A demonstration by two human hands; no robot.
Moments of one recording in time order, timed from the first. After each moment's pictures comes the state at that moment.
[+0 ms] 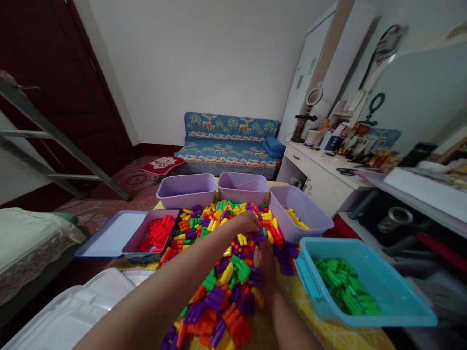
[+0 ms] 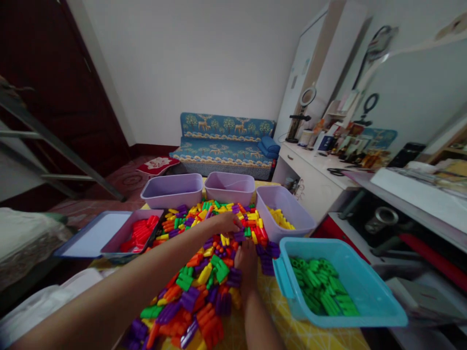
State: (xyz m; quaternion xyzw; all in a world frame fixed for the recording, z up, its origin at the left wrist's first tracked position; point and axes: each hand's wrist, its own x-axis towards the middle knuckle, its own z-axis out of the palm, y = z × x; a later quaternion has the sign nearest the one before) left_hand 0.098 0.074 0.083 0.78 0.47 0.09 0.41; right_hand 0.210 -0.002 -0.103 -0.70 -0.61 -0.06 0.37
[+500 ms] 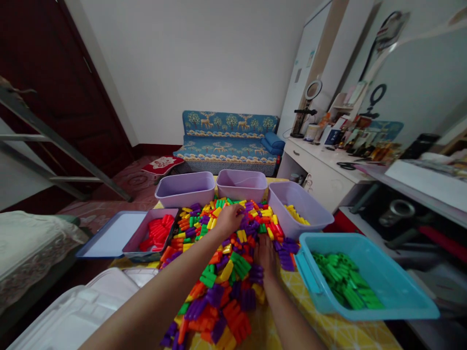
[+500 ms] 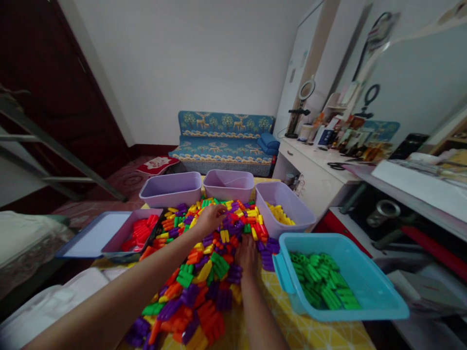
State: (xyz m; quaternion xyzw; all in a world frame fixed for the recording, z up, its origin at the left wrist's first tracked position) left_hand 0.058 0.076 0.063 0.78 0.51 0.25 0.27; right_hand 0.207 -0.005 -0.099 -0.70 -0.61 -0.04 0.37
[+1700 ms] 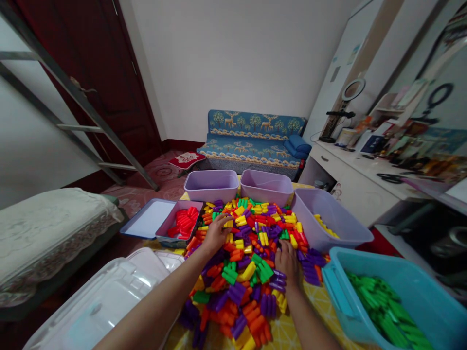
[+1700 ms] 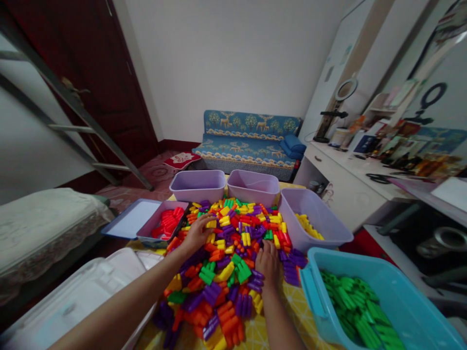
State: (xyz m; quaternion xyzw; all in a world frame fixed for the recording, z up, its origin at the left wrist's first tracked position) left_hand -0.061 0.054 -0.020 0.73 0.49 0.42 0.21; right_hand 0.215 -0.002 -0.109 -0.67 -0.63 -0.06 0.38
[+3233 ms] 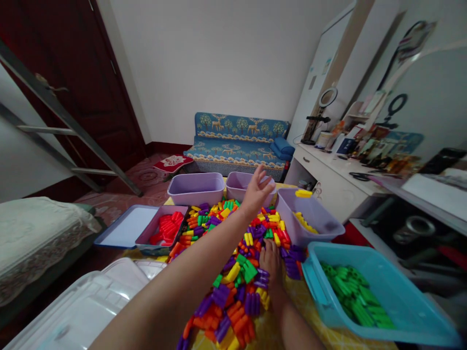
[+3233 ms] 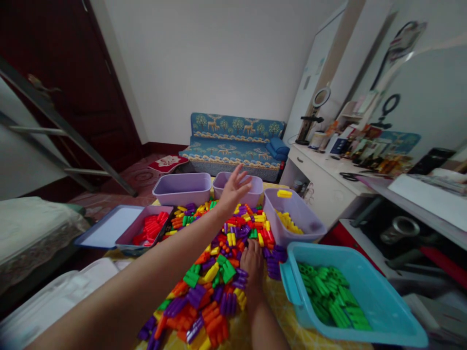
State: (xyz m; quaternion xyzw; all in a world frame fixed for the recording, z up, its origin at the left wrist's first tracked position) left_hand 0.112 0.092 0.133 0.57 0.20 0.58 0.55; right_hand 0.212 -0.007 -0.109 -0.68 -0.63 -0.09 0.37
